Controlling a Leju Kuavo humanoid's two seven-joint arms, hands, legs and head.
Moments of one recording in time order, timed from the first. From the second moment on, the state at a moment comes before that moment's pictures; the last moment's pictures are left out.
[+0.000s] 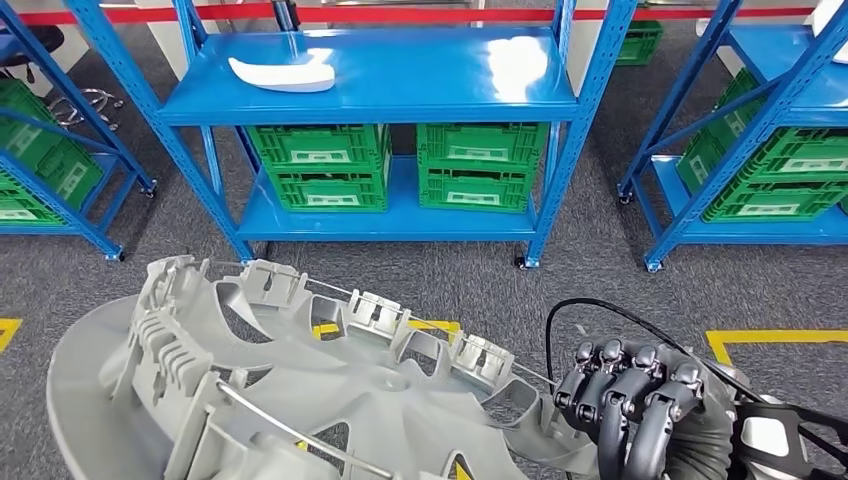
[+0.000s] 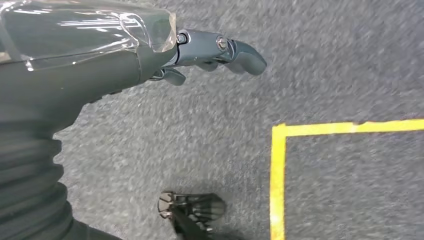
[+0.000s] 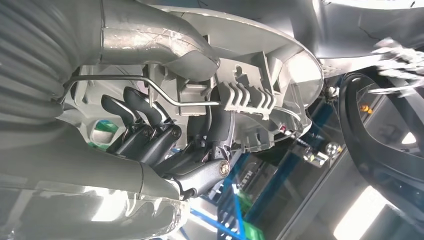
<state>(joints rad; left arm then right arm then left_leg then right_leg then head) -0.01 -0.35 1.46 -1.10 -1.30 -0.64 -0.58 -0.15 -0.31 0.33 -2.14 -0.37 0.72 -0.45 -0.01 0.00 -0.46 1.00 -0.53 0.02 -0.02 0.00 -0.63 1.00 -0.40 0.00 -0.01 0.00</state>
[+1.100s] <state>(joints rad) -0.02 -0.36 1.45 -1.10 -1.27 -0.63 -0.57 -0.17 -0.31 0.33 -2.14 -0.36 0.74 -0.47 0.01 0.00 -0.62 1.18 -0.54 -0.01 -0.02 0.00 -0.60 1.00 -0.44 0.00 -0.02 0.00</state>
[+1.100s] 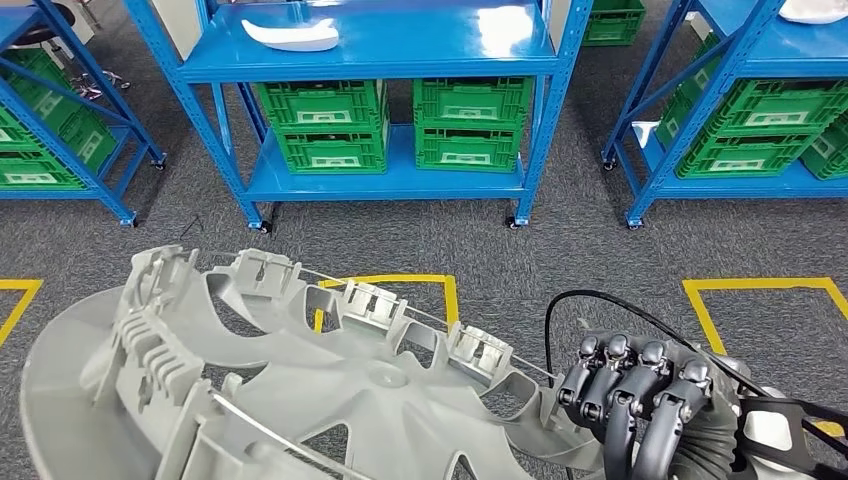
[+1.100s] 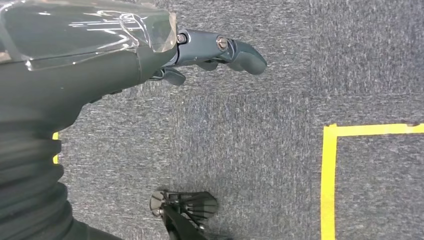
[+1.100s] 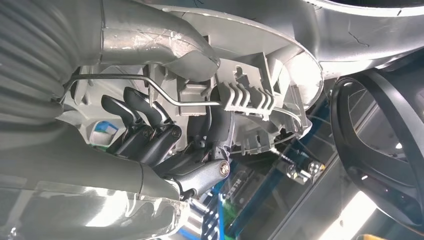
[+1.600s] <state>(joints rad) -0.02 -0.36 1.45 -1.10 -1.29 -0.64 -0.55 -0.18 -0.32 0.33 -2.13 -0.35 0.74 -0.47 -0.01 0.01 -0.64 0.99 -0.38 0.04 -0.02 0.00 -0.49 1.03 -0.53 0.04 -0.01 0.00</state>
